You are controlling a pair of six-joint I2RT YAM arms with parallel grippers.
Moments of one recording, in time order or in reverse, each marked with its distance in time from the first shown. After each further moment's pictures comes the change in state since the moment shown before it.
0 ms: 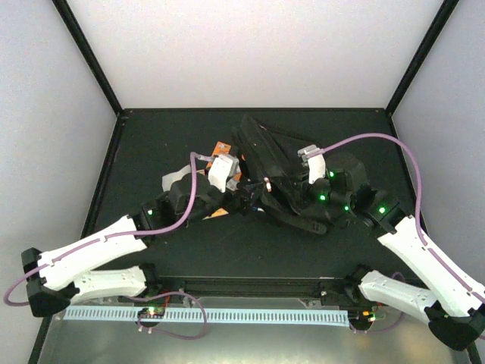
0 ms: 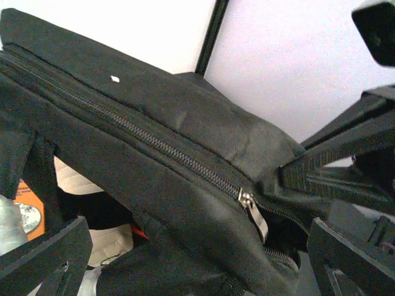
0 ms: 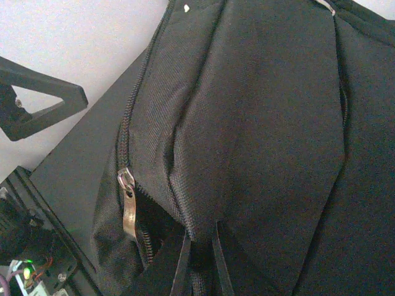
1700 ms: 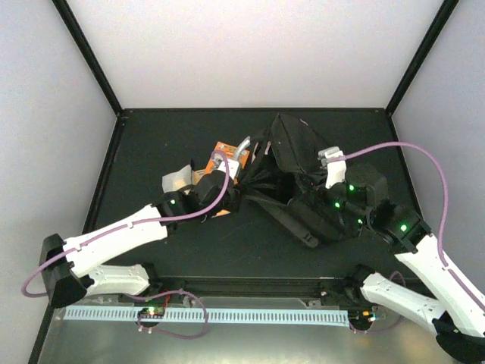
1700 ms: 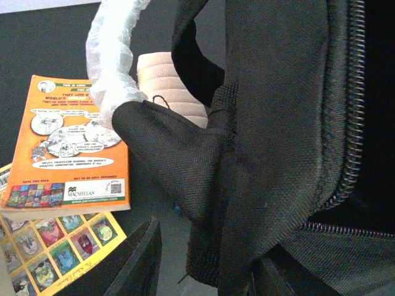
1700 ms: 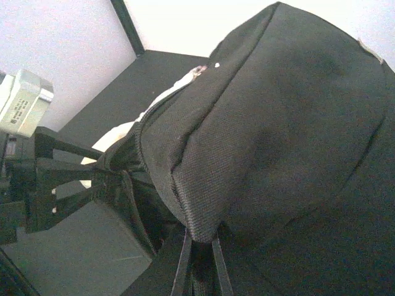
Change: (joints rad) left arm 0.084 0.153 0.006 -0.200 -0.137 -0.084; right arm 0.013 -0.135 -0.013 -0.031 0.211 -0.044
